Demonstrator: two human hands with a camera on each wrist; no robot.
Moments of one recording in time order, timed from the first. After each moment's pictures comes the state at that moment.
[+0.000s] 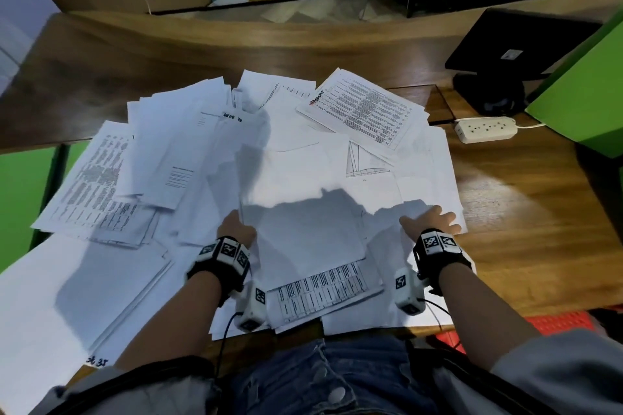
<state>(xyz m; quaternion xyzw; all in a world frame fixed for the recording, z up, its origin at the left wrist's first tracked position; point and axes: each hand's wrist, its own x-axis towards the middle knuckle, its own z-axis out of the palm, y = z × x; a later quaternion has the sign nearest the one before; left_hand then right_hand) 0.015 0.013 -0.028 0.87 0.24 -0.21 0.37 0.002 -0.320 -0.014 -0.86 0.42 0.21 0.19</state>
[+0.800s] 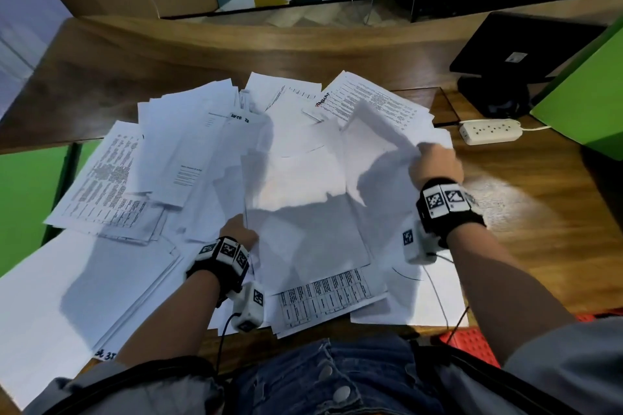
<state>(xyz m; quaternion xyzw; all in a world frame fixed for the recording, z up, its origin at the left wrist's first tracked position) 0.009 0.026 -0.027 0.89 0.20 -0.25 0.33 0.049 -0.295 0.083 -0.96 0.23 0.01 0.16</state>
